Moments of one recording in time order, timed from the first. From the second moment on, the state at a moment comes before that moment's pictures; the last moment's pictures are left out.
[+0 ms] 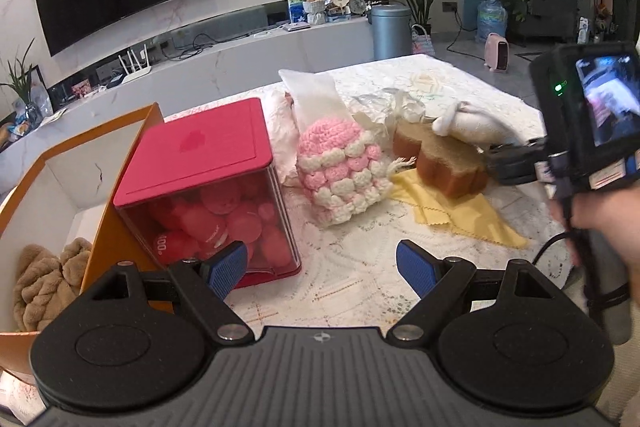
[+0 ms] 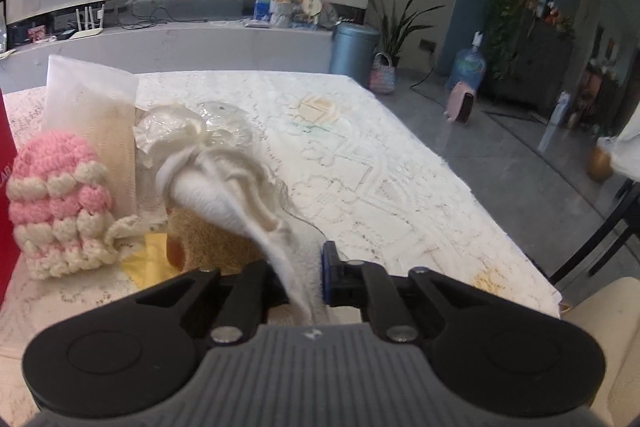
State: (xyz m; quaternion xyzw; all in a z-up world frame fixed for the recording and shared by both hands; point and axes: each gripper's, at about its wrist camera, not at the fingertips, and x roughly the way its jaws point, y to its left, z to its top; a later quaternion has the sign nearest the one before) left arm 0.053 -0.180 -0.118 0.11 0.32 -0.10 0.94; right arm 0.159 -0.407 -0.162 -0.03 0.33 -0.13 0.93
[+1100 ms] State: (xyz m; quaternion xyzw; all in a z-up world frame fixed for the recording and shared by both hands) left arm 0.078 -0.294 -0.177 0.11 0.30 -0.18 0.93; right arm 0.070 -0.479 -0.074 0.12 0.31 -0.13 0.93
